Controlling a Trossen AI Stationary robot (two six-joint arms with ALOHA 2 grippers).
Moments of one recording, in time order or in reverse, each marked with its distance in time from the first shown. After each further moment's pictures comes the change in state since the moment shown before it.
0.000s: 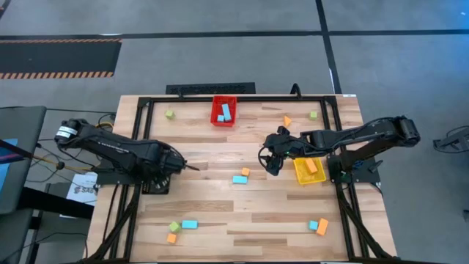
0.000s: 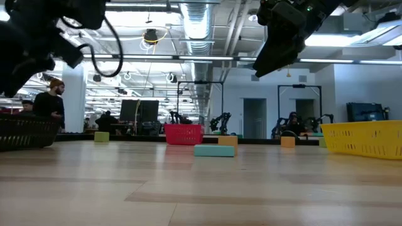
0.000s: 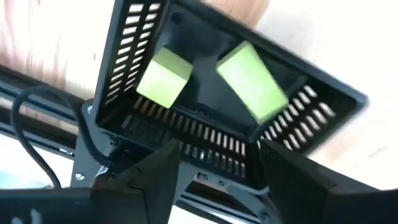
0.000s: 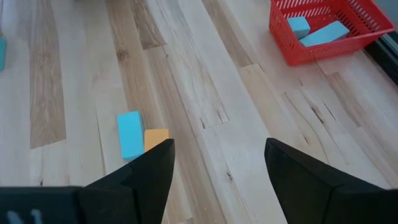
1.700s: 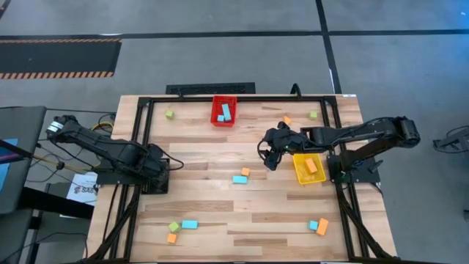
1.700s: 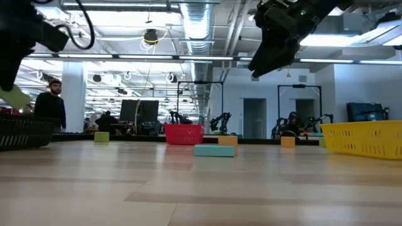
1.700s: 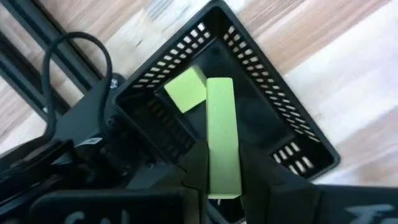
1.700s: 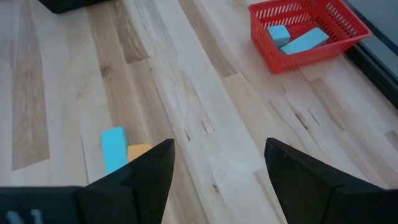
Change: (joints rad) left arm -0.189 -0.252 -0.062 -0.010 -0.175 -0.637; right arm -0.053 0.000 0.000 0.030 0.000 -0.011
